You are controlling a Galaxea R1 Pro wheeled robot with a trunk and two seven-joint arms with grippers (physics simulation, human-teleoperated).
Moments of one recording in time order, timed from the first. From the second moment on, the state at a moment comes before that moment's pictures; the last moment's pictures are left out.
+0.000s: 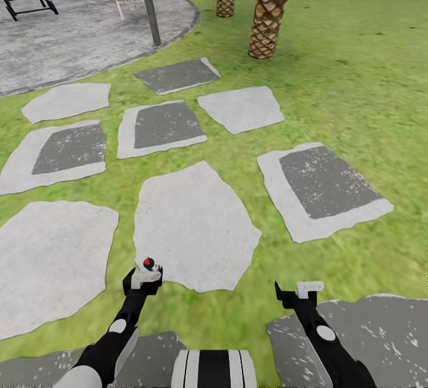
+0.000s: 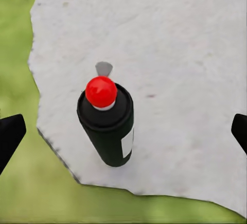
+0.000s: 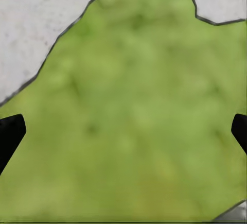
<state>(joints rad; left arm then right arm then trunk) -0.53 -0.01 0.01 -0.49 -0.02 -0.47 0.04 -0.40 -0.05 0.00 -0.74 0.01 -0.18 0.00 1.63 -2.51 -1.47</state>
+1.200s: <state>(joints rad) -0.53 -0.01 0.01 -0.48 -0.02 -0.53 0.04 -0.40 -0.05 0.00 -0.74 0.01 -0.18 0.00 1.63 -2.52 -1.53</state>
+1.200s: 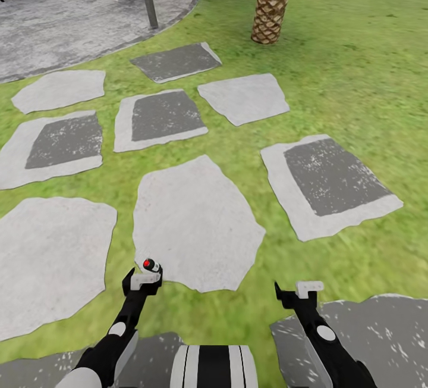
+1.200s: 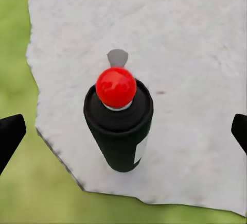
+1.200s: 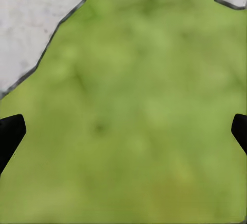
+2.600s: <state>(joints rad) -0.53 -0.01 0.00 -0.48 -0.03 -0.53 0.04 -0.40 -0.05 0.00 -0.74 0.01 -0.18 0.00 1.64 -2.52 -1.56</state>
